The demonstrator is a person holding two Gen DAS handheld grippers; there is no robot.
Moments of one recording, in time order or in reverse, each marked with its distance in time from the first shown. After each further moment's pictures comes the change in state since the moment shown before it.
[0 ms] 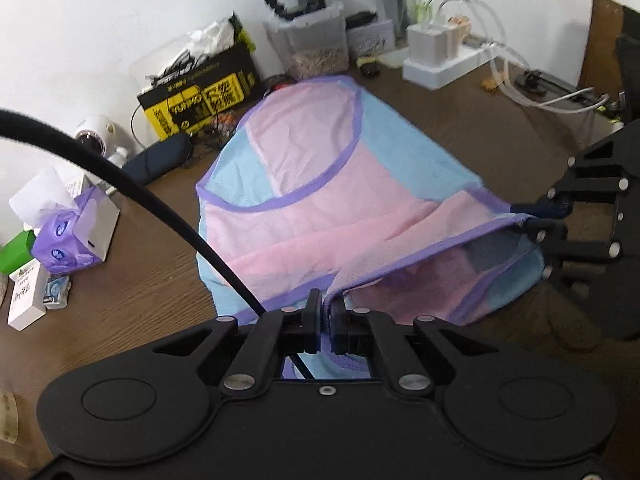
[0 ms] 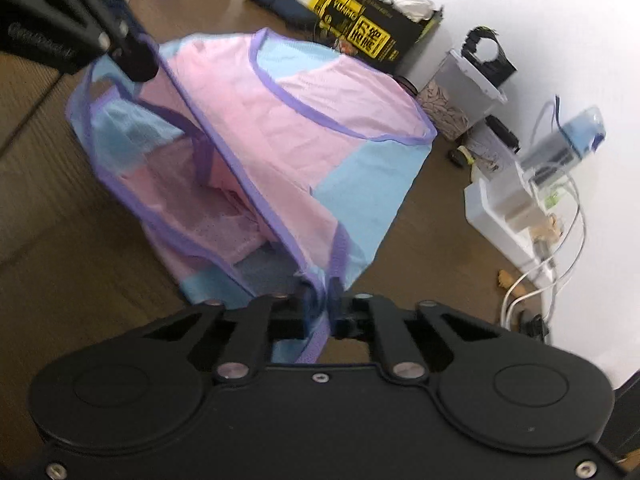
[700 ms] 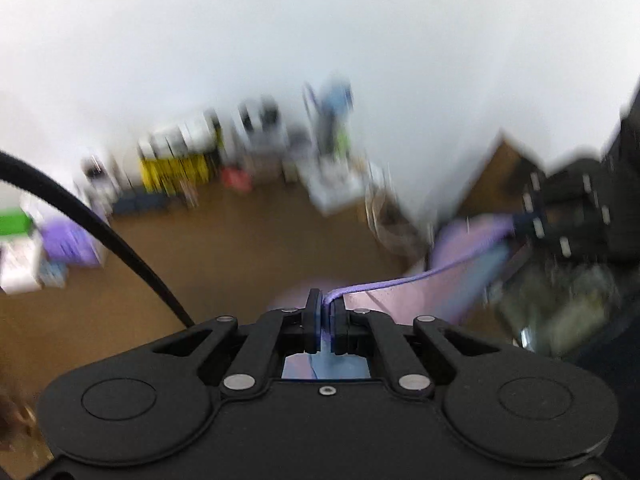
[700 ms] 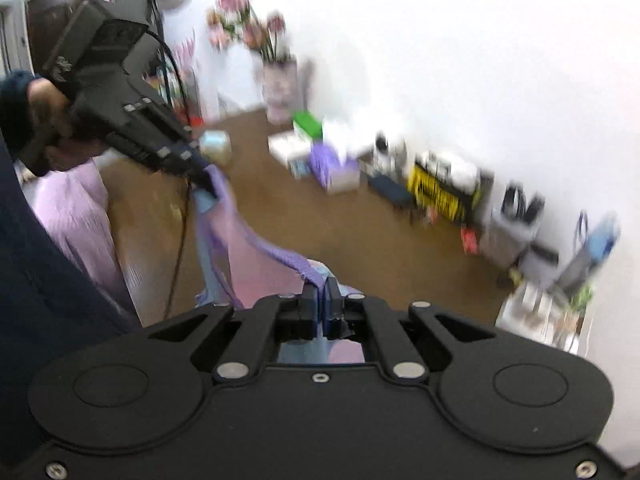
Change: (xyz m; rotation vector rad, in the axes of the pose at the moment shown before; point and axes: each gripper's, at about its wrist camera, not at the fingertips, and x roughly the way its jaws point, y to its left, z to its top) left arm -0.296 0.080 0.077 -0.281 -0.204 -0.293; right arm -0.324 -0.159 0.081 -0.036 -0.321 0.539
